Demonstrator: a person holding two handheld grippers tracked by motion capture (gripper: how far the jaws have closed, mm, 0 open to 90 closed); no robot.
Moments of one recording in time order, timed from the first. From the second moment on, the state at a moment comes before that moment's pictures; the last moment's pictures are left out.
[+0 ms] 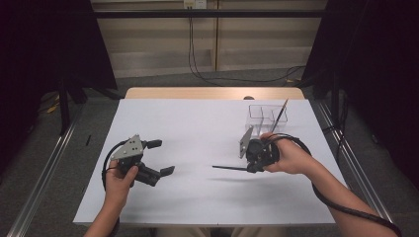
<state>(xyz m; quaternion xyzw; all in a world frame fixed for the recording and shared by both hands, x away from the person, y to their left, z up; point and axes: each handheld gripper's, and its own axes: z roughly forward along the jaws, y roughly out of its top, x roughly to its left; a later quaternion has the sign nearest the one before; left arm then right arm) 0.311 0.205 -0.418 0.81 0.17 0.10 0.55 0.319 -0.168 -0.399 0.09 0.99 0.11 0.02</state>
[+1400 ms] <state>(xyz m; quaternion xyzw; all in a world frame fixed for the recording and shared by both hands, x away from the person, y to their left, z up) 0.328 0.106 -0.400 0.94 0.10 0.03 0.33 0.311 -0.149 -0.395 0.05 0.99 0.11 0.02</state>
